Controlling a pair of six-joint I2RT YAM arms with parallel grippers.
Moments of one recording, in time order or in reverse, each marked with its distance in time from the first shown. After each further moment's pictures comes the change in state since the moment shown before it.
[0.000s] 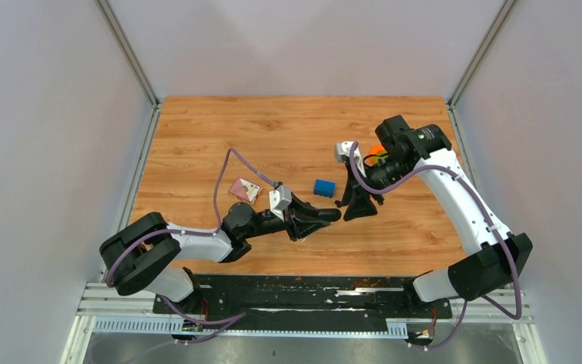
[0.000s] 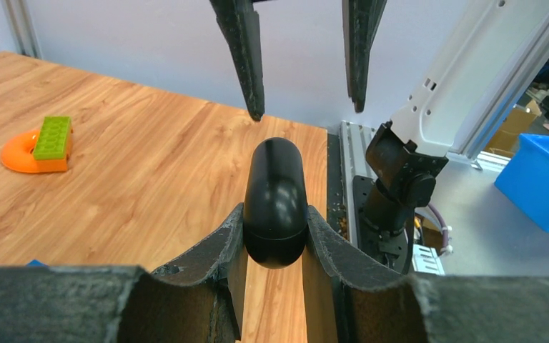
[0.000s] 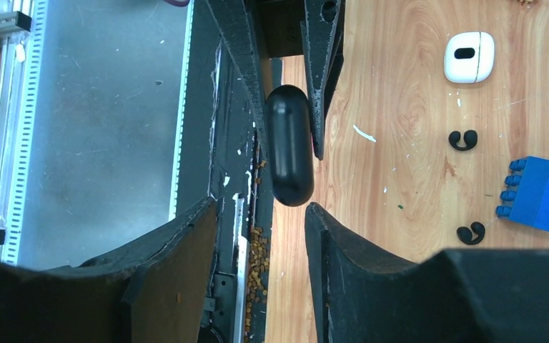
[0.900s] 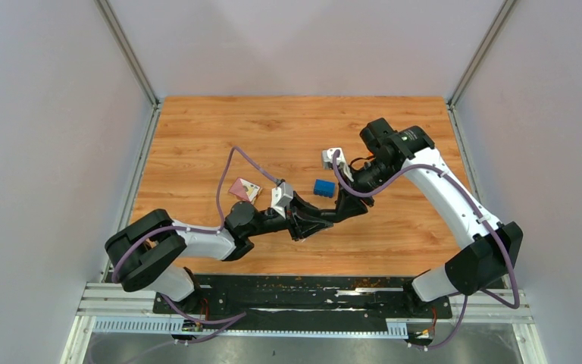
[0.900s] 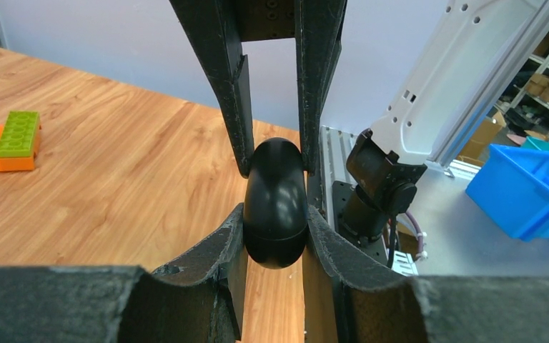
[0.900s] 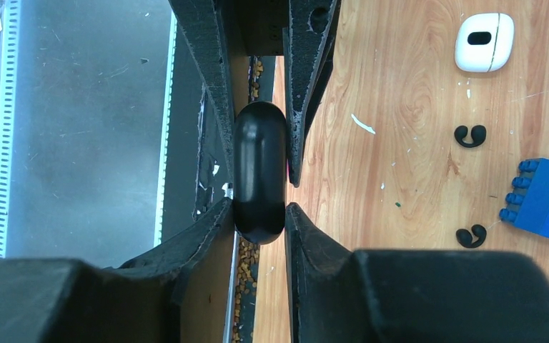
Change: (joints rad) left arm 0.000 0.045 0.027 0.042 0.031 -0.086; right arm 0.097 0.046 -0.024 0.080 0.084 0.048
